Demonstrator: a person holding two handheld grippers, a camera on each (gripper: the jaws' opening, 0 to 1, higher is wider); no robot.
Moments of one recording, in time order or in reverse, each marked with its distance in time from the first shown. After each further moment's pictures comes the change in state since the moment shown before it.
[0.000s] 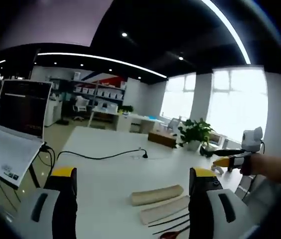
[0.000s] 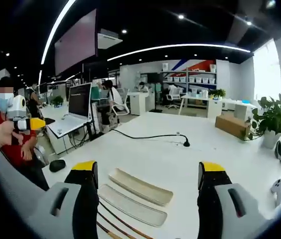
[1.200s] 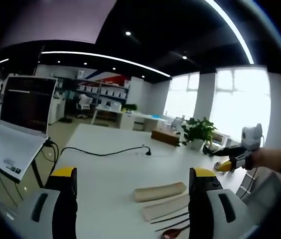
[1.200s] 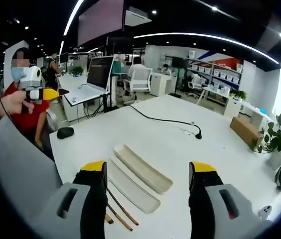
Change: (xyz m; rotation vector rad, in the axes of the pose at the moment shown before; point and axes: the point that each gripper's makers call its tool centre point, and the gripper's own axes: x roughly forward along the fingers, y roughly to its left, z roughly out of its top) left arm -0.004 0.008 -0.016 -0.015 0.017 0.031; right arm 0.003 0.011 -0.037 -0.212 0.205 0.188
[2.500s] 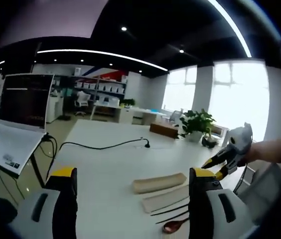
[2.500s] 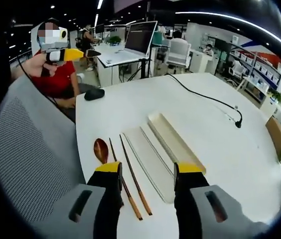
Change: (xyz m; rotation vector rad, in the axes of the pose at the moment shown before) left arm -0.004 -0.007 -0.023 0.037 0.051 -0.012; right arm 0.039 0.053 -0.057 -0.166 0.220 0.298
